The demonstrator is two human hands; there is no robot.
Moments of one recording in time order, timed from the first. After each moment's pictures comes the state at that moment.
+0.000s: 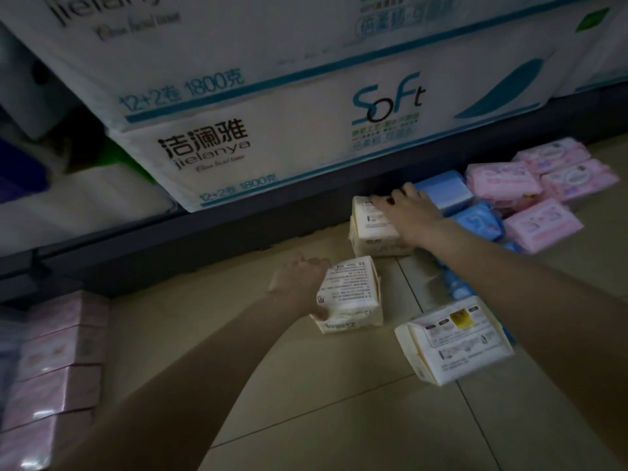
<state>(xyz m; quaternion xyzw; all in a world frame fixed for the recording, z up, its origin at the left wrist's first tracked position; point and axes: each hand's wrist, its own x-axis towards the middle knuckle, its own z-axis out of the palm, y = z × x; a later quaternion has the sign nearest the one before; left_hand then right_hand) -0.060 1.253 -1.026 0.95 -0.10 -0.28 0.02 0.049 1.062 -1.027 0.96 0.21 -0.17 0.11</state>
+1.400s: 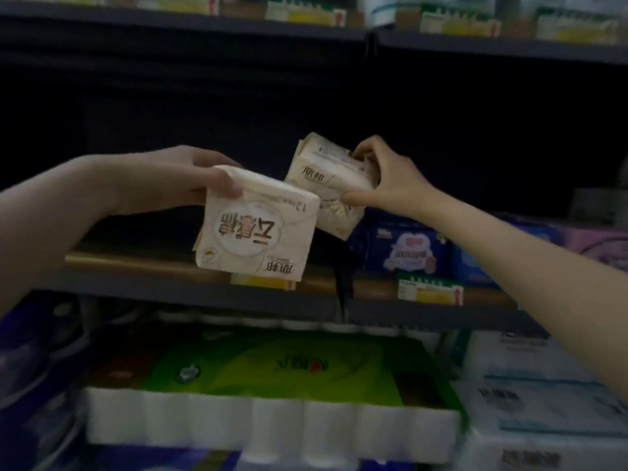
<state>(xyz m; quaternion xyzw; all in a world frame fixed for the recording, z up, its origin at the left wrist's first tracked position) -0.203 1.765 -0.390 0.91 0.02 0.13 0.40 -0.037 1.529 -0.395 0.81 0.45 0.23 -0.30</state>
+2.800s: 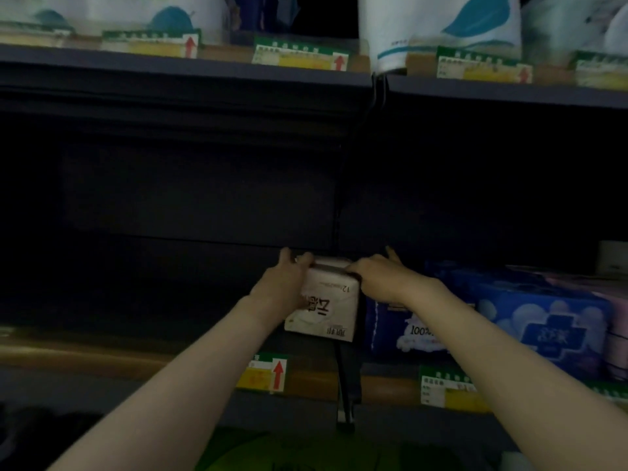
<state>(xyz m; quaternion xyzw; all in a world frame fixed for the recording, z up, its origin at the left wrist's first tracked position) -0.009 1.728 -0.453 0.97 0.08 0.20 0.08 0.058 1.575 -0.421 0.92 0.38 0.12 0.03</state>
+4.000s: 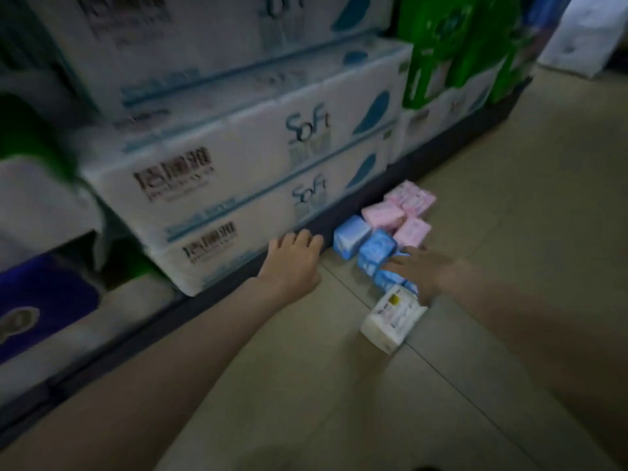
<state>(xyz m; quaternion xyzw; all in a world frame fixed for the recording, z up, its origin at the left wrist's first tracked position) -0.073 1.257 -0.841 0.95 -0.31 -0.04 -0.01 -0.110 1.022 -0.874 0.93 0.09 -0.31 0.19</state>
